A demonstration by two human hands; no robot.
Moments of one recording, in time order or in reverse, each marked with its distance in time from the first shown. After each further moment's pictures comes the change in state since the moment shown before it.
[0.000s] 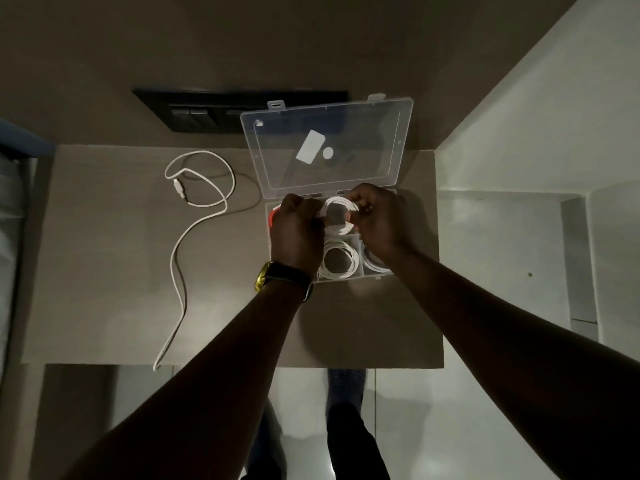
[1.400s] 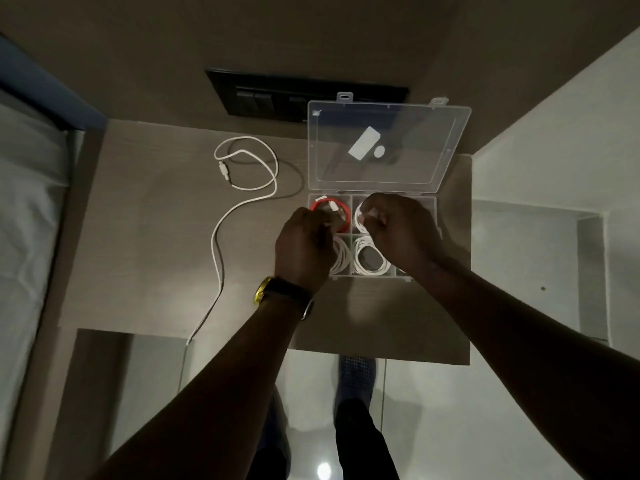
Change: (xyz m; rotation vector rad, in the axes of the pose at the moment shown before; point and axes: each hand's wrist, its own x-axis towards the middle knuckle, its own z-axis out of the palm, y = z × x) left_hand -0.041 -0.036 -0.054 -0.045 -0.018 -0.004; right_hand -0.035 -0.033 0.013 -0.476 -0.064 -0.283
